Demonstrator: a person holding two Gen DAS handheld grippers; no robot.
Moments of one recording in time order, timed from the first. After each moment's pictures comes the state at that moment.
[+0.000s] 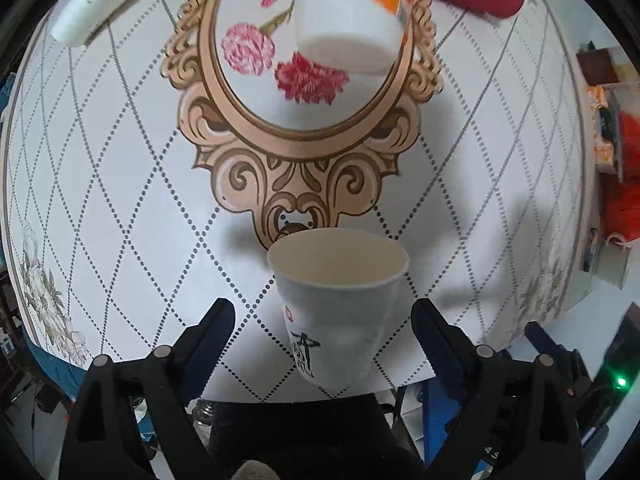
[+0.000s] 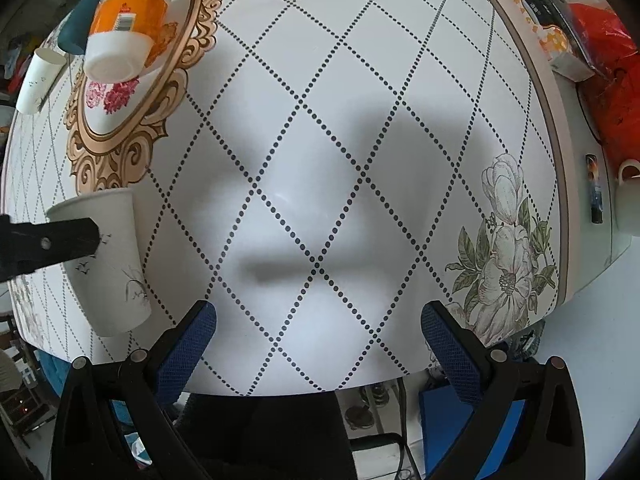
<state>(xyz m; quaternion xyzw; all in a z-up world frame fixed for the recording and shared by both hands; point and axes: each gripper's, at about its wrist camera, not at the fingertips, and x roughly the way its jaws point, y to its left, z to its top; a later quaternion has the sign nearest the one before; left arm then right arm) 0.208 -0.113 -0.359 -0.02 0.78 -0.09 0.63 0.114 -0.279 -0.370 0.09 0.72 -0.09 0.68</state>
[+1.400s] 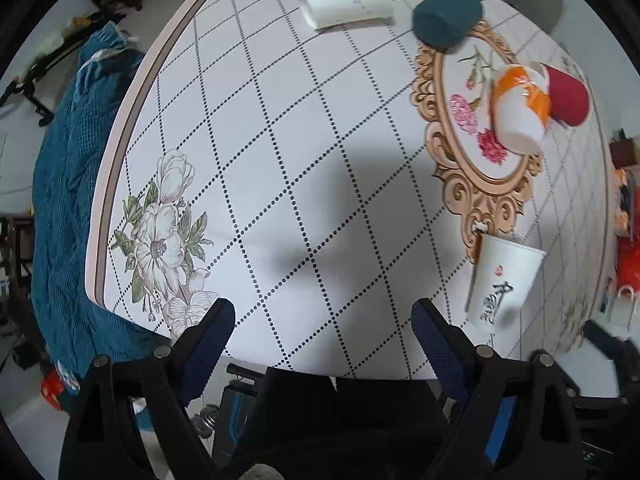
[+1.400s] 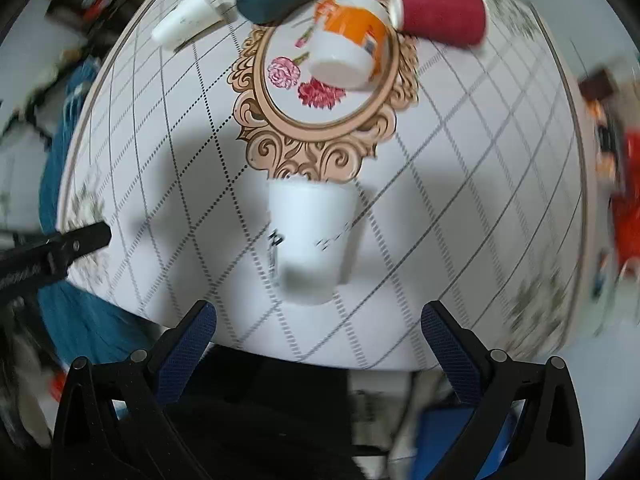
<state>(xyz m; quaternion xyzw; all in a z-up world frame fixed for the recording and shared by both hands) 0.153 0.069 -0.313 -0.06 0.71 0.03 0.70 0.134 -0.144 -0.290 -0.01 0.70 0.04 0.71</state>
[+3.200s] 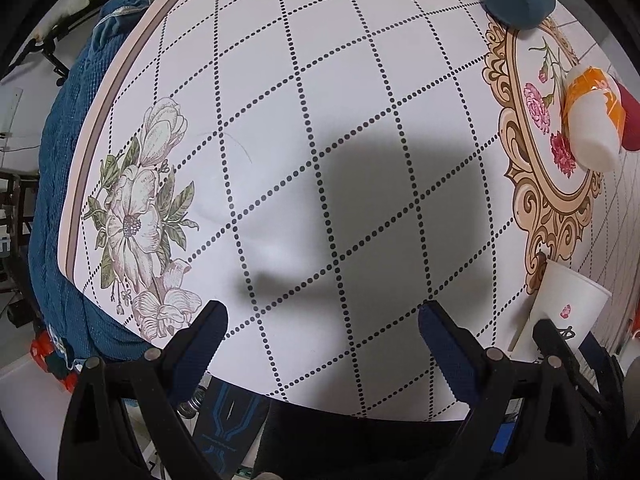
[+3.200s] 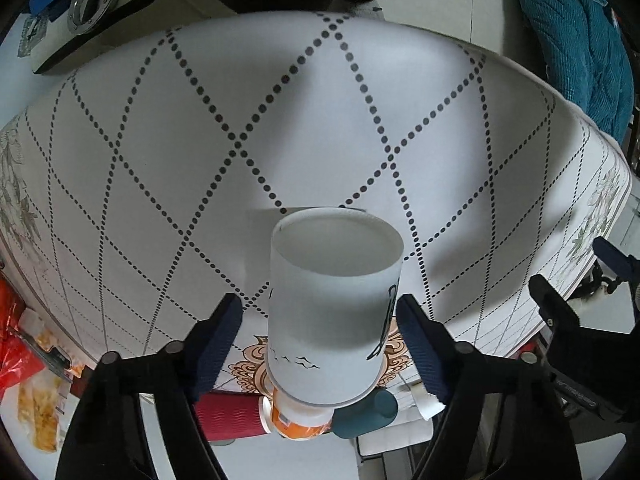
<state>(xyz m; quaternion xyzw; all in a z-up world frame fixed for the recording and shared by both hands) 0.153 0.092 -0.392 -0.08 0.73 0.09 0.67 0.018 -0.122 -0.426 -0.90 0.01 0.43 0.05</state>
